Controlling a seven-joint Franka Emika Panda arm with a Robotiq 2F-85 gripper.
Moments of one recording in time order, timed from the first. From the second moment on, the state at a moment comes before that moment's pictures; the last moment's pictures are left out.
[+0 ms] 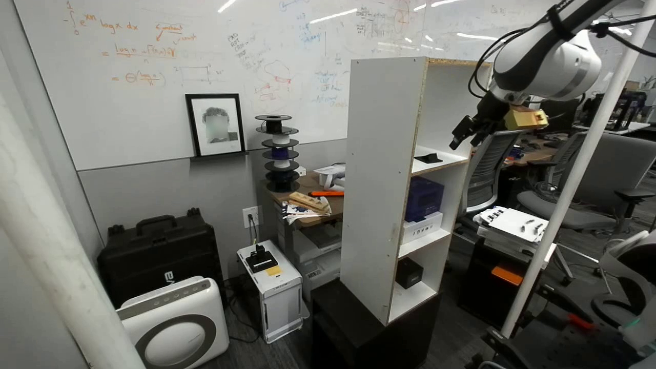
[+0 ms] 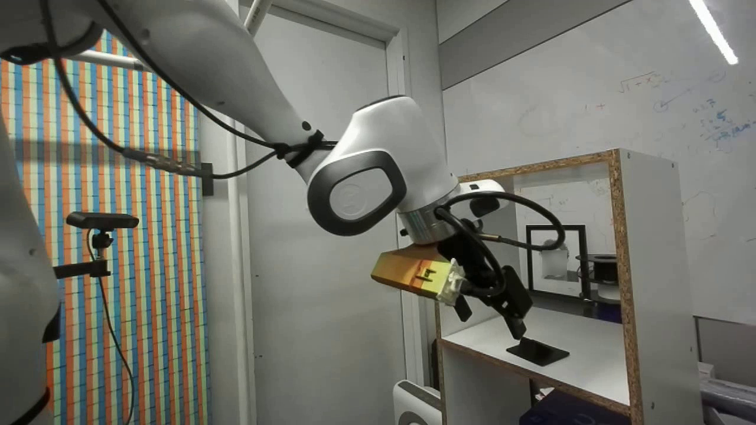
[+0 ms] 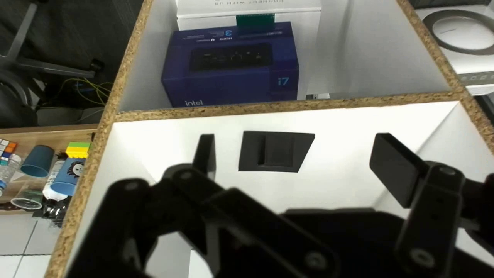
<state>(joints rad) 0.08 -0.16 -0.39 -2.52 0.16 2.87 -0.44</state>
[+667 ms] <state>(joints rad) 0.12 0.17 -0.37 -2.24 0.38 2.91 -0.44</state>
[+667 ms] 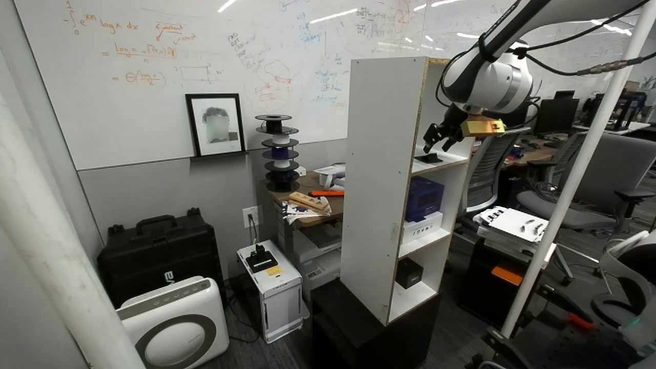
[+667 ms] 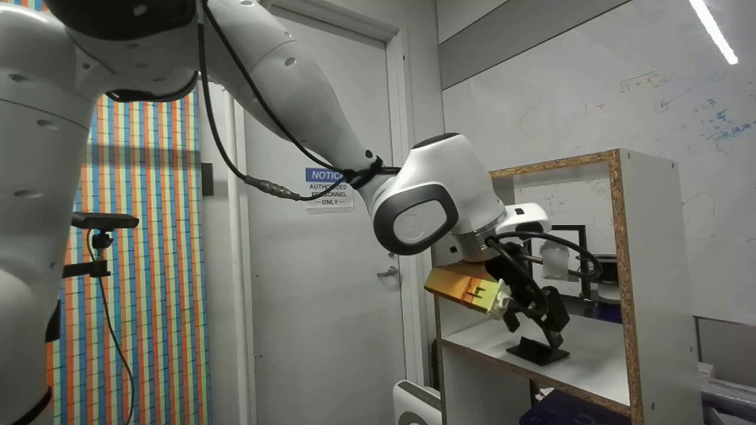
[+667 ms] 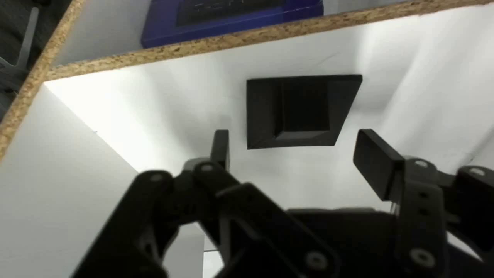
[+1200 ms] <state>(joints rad) 0.11 0.26 -0.36 -2.18 0.40 2.93 -0.44</state>
